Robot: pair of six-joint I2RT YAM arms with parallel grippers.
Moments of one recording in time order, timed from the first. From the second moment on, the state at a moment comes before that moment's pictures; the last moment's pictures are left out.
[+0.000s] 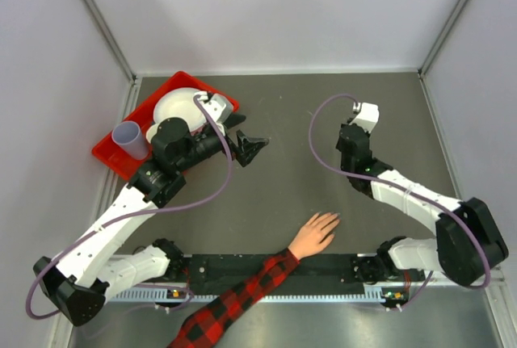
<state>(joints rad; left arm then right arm) -0.62 0.96 0.99 -0.05 0.32 -0.08 0.52 1.24 0.66 0.23 0.70 0.31</state>
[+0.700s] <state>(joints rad) -0.62 0.96 0.98 -0.04 0.33 -0.08 0.49 1.55 0.66 0.43 0.65 0.40</state>
